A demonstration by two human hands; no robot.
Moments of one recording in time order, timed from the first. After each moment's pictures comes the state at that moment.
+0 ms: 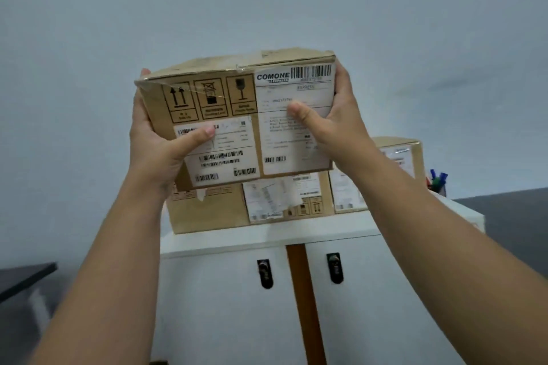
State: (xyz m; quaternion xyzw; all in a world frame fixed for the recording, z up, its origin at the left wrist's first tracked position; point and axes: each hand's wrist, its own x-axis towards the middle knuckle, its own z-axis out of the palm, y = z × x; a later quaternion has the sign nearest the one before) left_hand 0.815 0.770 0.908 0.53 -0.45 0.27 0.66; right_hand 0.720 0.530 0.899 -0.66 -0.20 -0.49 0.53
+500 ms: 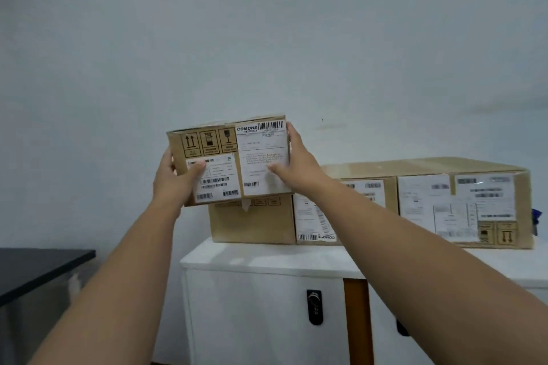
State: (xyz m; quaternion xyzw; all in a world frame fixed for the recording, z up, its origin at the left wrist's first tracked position) left_hand 1.009 0.857 0.872 0.68 -0.16 0.29 0.65; right_hand 0.920 0.617 0.888 -0.82 -0.13 -0.34 0.45
